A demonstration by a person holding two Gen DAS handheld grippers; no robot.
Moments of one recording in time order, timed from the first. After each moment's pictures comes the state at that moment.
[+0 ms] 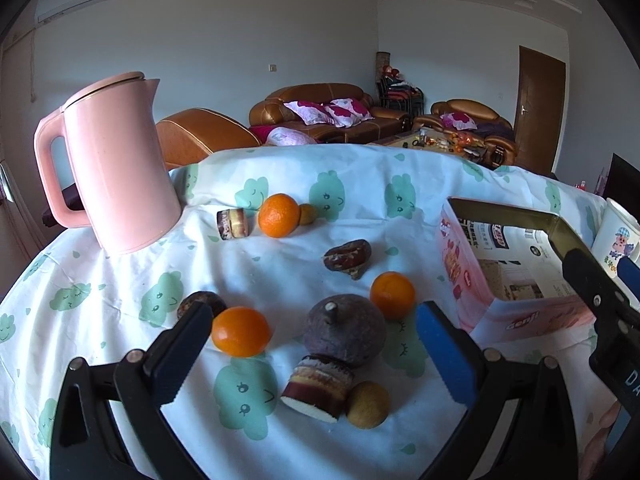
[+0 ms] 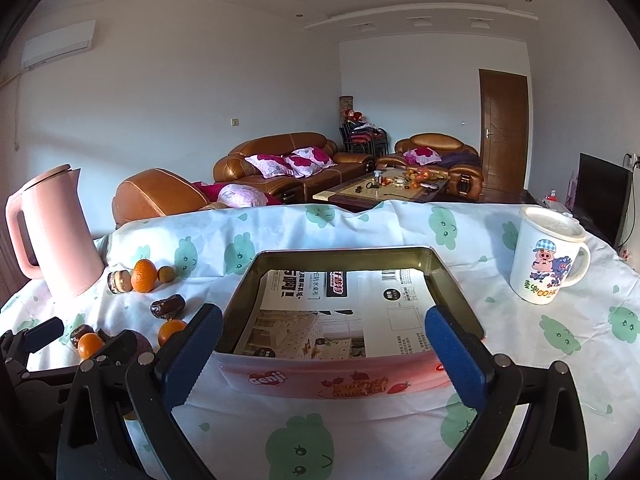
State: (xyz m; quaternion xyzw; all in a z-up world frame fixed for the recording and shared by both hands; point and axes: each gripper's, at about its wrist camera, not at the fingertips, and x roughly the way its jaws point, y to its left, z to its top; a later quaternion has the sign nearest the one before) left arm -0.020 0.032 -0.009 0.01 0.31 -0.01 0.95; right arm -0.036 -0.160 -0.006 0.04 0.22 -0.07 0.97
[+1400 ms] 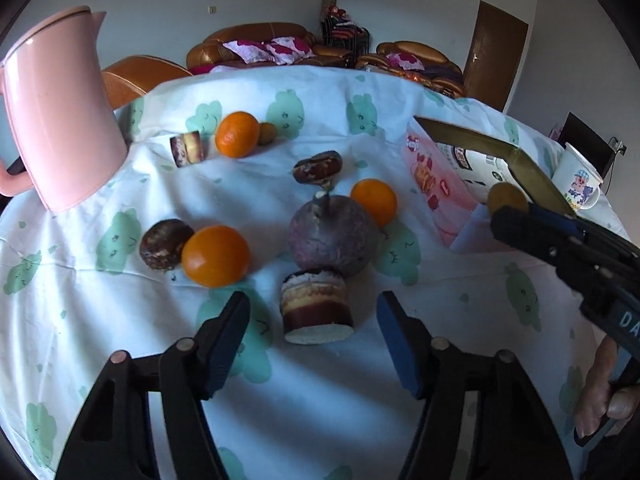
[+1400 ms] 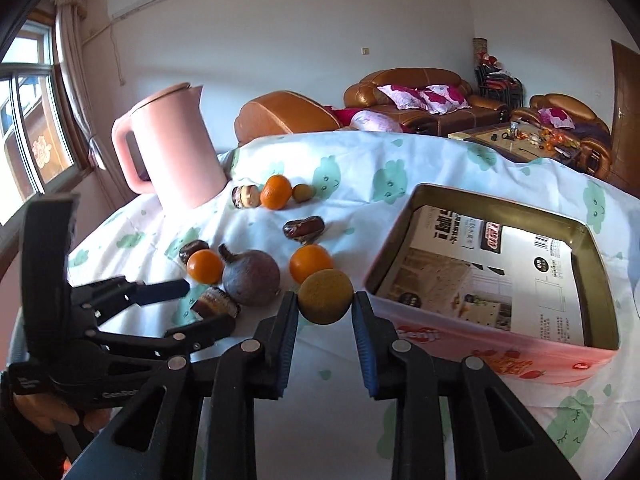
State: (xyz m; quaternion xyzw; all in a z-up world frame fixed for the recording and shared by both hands) left arm -0.011 0.054 -0.038 0.00 0.44 -0.13 0.89; right arm -0.013 -0.126 -0.016 0.03 0.34 0.18 0.92
